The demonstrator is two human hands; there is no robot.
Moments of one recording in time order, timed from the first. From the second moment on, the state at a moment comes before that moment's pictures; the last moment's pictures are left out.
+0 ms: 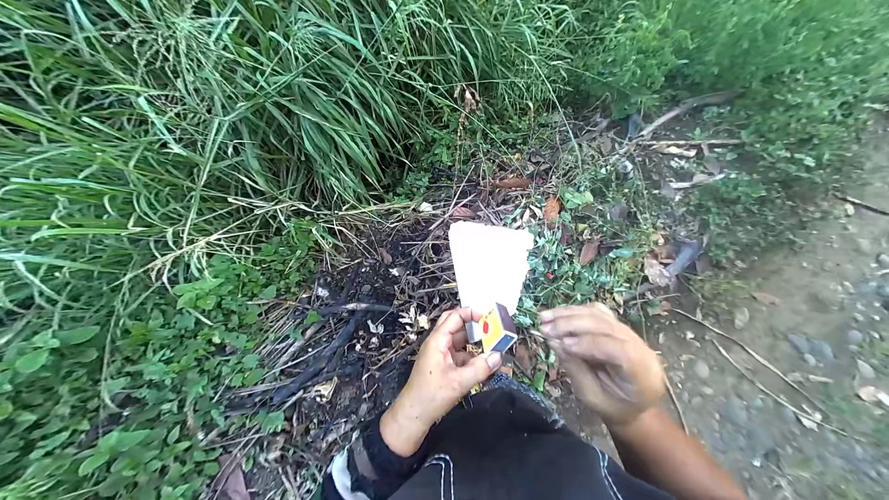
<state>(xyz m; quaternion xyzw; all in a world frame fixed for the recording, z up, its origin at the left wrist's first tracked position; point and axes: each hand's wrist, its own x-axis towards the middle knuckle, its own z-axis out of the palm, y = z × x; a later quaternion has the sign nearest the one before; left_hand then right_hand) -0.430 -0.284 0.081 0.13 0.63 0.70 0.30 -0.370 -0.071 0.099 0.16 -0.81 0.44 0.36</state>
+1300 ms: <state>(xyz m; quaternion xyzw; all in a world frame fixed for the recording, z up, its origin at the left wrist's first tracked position) -0.469 -0.313 -0.499 0.09 0.87 0.41 0.27 -0.517 -0.129 -0.593 -0.35 -0.62 0.69 0.14</state>
